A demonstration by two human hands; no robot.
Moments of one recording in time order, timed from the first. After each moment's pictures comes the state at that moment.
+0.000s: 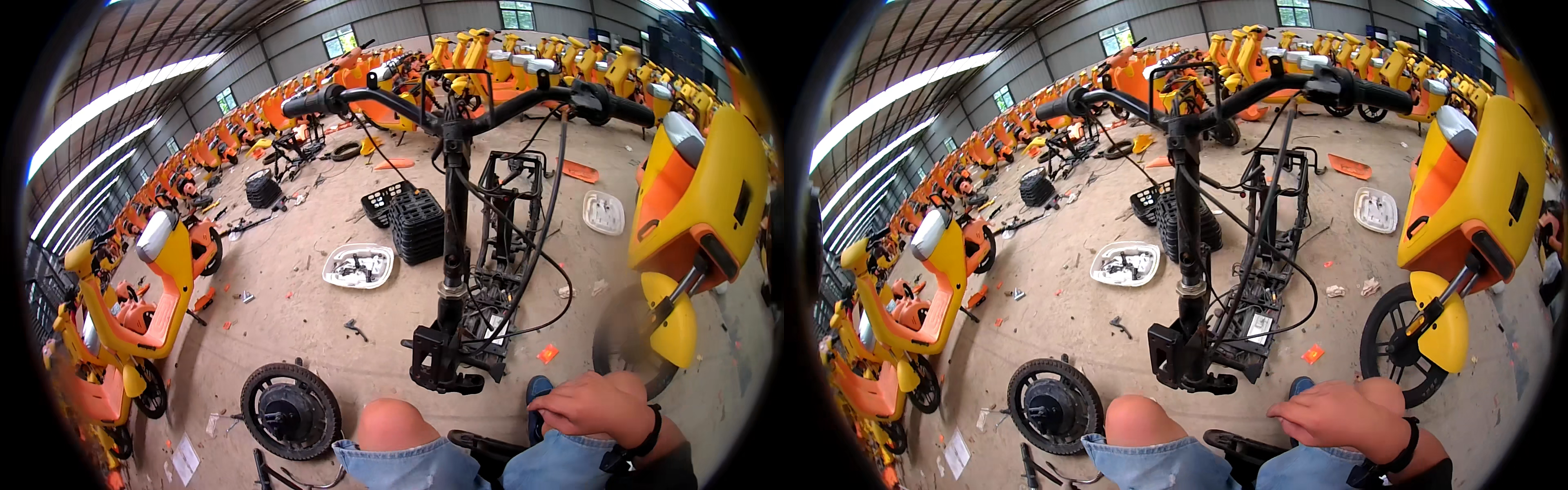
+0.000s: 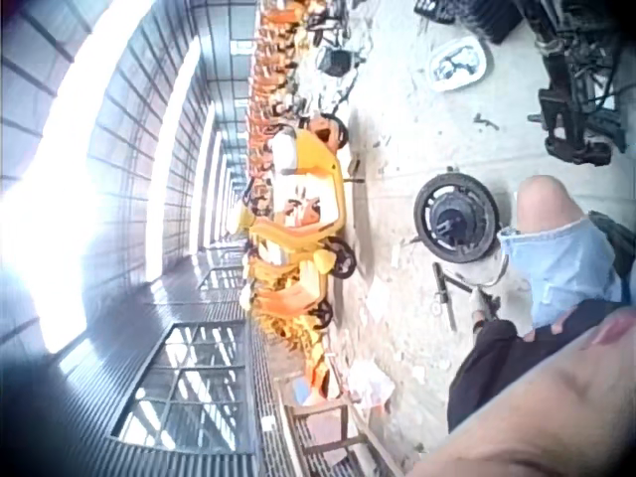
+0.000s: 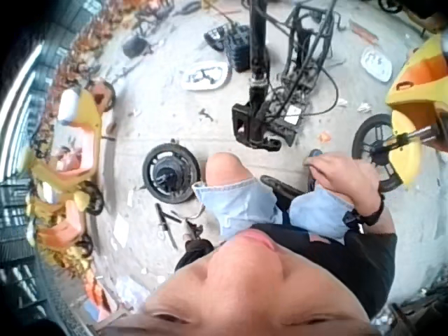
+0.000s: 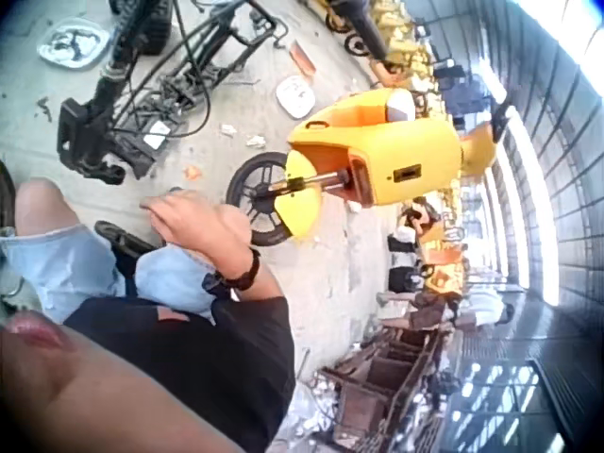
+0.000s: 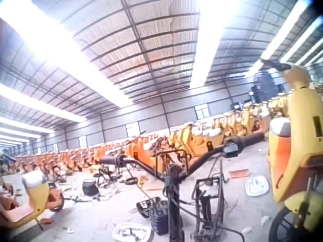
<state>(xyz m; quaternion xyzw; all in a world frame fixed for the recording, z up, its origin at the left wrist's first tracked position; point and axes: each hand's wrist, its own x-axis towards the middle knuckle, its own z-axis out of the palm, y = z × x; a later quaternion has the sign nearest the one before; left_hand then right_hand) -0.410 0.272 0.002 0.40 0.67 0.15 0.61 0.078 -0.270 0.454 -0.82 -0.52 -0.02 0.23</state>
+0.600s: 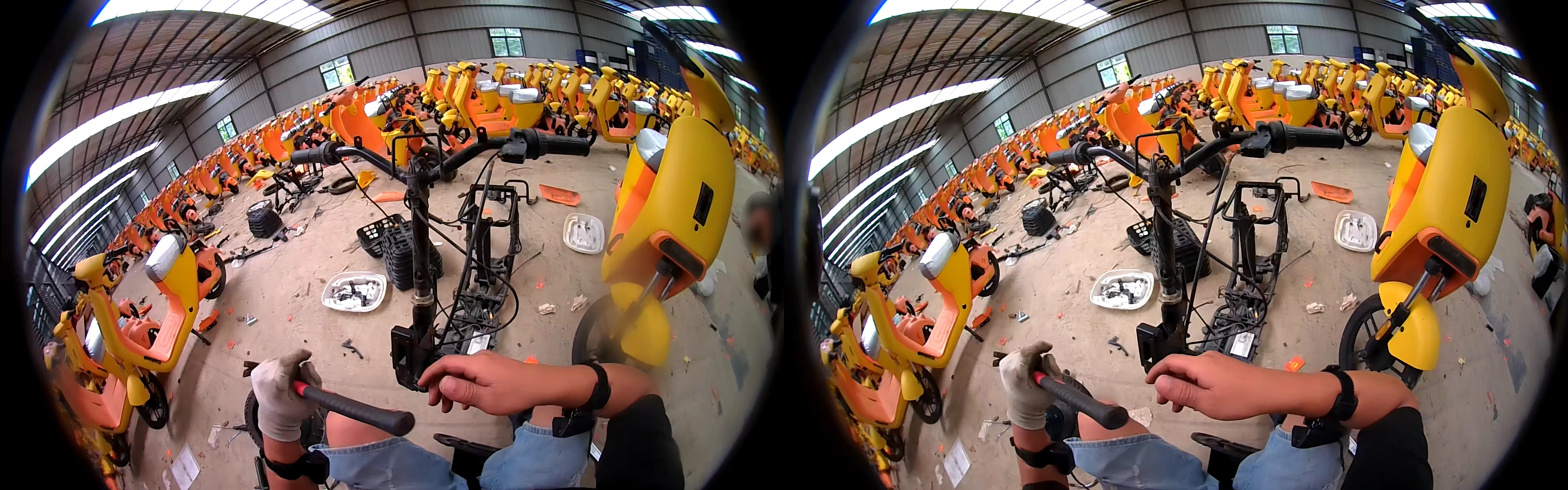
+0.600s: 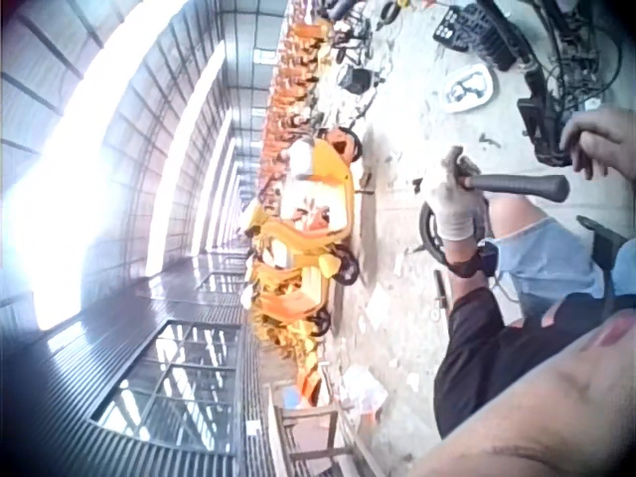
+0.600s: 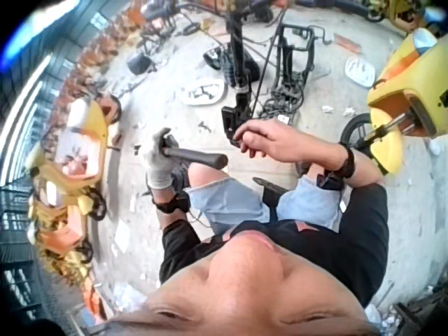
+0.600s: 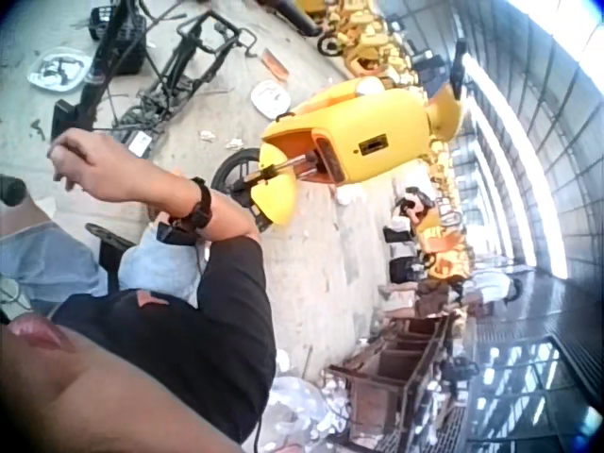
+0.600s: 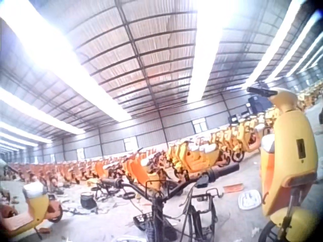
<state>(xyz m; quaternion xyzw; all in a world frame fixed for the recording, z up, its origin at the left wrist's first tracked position) -0.049 0.093 0.541 0.88 -0.08 0.46 0.06 0.067 -0.213 0.541 -0.63 -0.49 0.31 0.52</state>
